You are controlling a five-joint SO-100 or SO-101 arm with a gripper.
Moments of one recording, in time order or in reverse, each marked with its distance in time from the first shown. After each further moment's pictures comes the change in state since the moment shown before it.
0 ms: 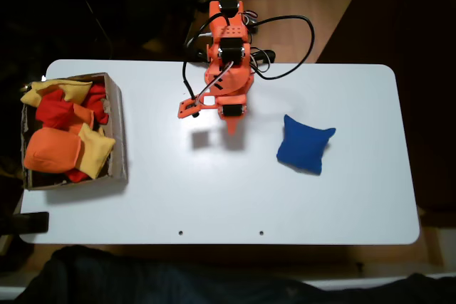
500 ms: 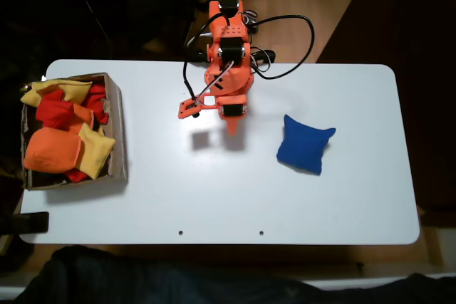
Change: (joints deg) arm -0.4 -2.0 -0.6 -0.3 -0.4
